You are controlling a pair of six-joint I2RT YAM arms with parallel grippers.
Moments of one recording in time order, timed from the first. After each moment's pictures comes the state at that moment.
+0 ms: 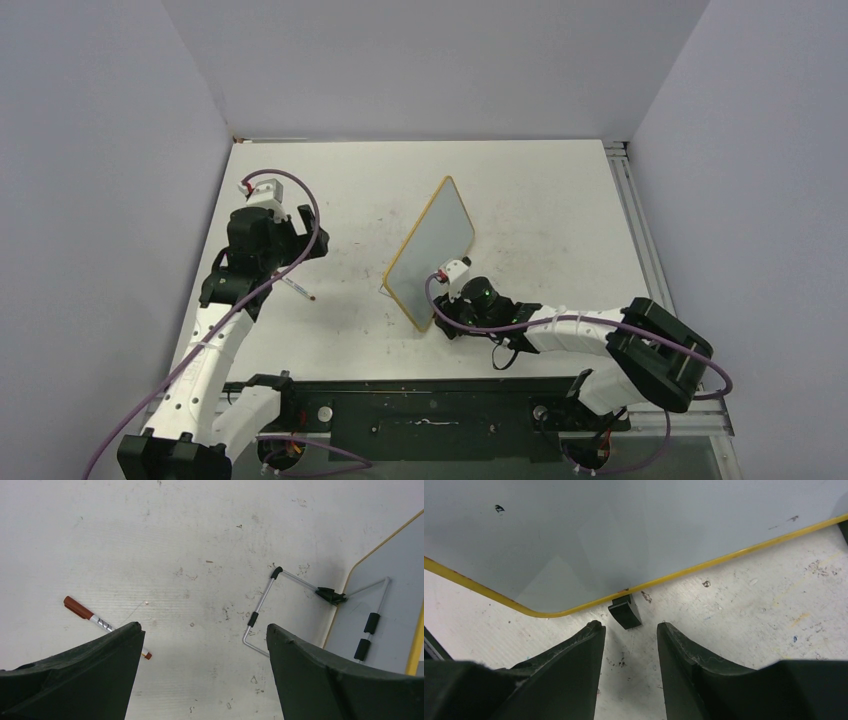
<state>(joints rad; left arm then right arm) -0.13 0.92 0.86 -0.45 0.02 -0.36 0.92 1.42 0.49 0.24 0.00 0.18</state>
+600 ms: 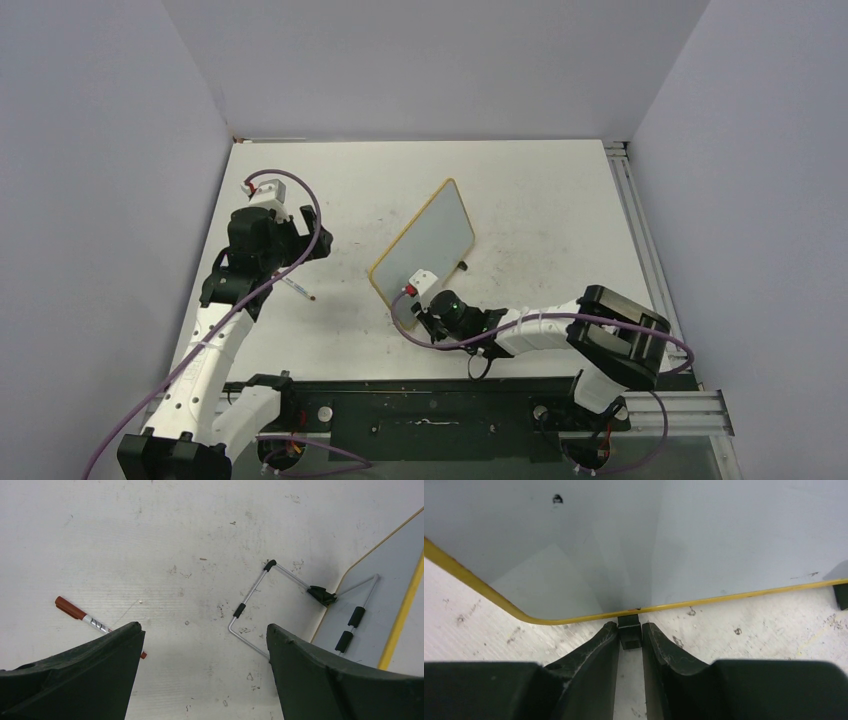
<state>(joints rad) -0.13 0.92 0.85 -0.45 0.06 -0.36 1.06 1.58 0.58 0.31 0.19 0.11</state>
